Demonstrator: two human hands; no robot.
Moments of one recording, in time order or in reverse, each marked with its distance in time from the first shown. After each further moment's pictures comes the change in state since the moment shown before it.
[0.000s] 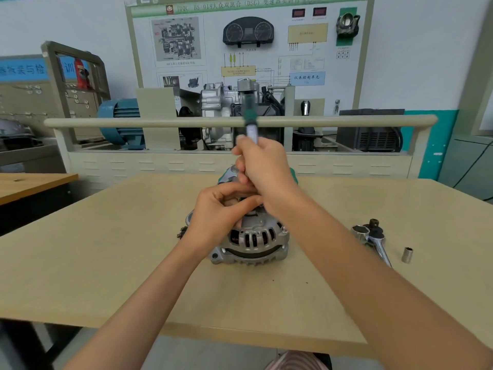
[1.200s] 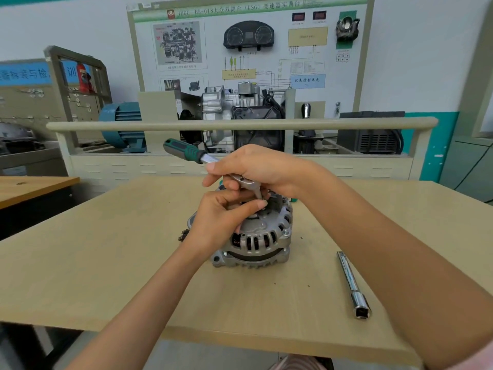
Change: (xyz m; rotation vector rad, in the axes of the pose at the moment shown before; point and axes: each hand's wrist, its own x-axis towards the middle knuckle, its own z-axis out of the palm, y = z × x) left_hand 0.001 0.001 0.000 -0.023 -0.029 -0.010; right_hand 0.011 -0.021 -0.011 -0.449 -0.672 0.137
